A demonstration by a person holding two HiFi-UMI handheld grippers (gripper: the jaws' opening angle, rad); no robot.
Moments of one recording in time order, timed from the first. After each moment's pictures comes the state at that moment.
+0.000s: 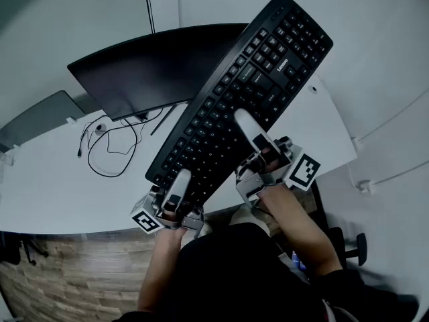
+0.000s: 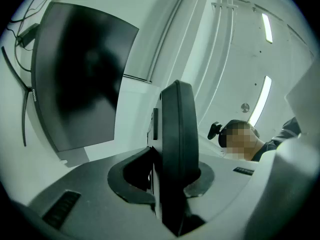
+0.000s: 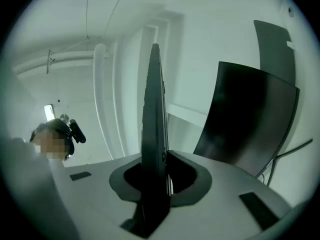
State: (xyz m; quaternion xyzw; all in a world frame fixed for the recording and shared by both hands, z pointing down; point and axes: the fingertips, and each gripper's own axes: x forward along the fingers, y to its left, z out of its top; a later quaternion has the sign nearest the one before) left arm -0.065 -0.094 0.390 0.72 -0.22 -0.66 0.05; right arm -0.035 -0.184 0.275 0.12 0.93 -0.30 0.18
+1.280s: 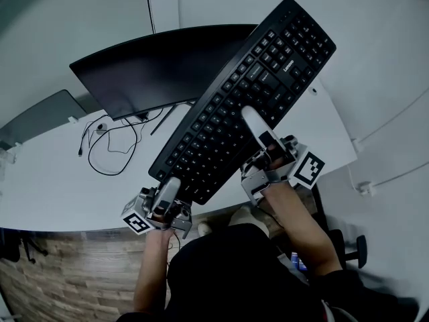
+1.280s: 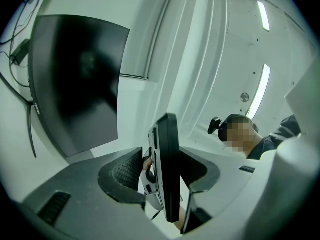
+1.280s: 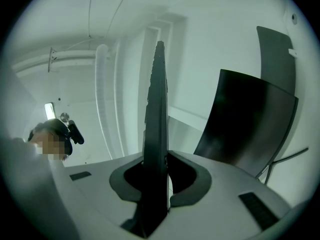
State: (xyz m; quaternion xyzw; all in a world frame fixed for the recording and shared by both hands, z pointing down) left arm -0.093 -0.062 0.359 0.80 -0.27 -0.53 0.09; right arm -0.014 -0.187 0.249 0.09 0.89 -0.34 0.29
